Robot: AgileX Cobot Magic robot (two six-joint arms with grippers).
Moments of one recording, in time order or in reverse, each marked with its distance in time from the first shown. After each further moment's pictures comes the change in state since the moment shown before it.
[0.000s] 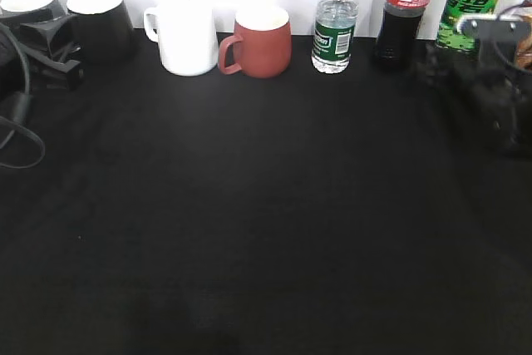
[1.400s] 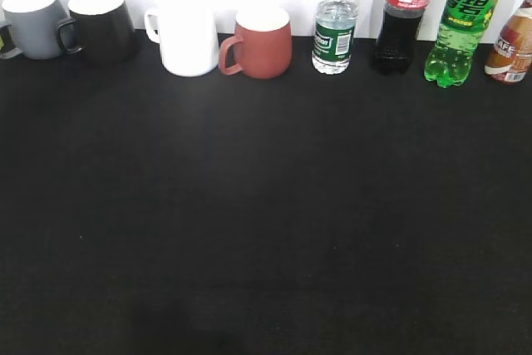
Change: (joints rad) left arm 0.130 -1.268 -0.053 -0.010 1.853 -0.046; right arm 0.008 -2.158 0.528 -0.229 2.047 0.096
